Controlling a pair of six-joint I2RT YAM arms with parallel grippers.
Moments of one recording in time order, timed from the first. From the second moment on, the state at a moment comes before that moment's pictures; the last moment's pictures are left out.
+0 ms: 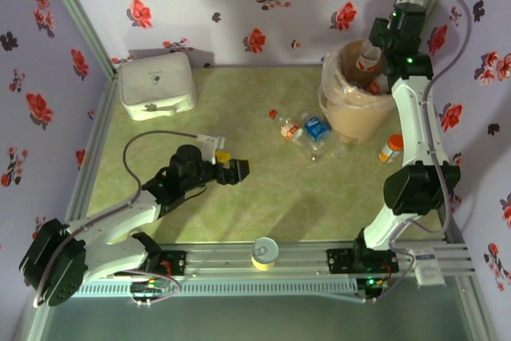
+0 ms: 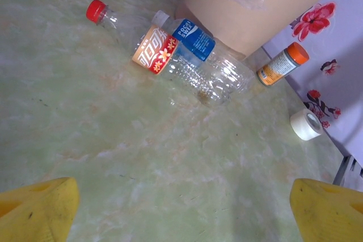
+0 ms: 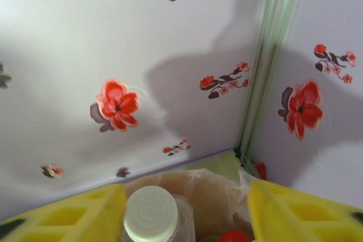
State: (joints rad) left arm -0.74 1.07 0.51 0.19 0.19 -0.54; right arm 0.00 1.71 1.93 -0.53 0.25 0.12
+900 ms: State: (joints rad) left arm -0.73 1.02 0.47 0.19 0.19 -0.54; right arm -0.05 1.78 1.74 -0.39 0.18 0.20
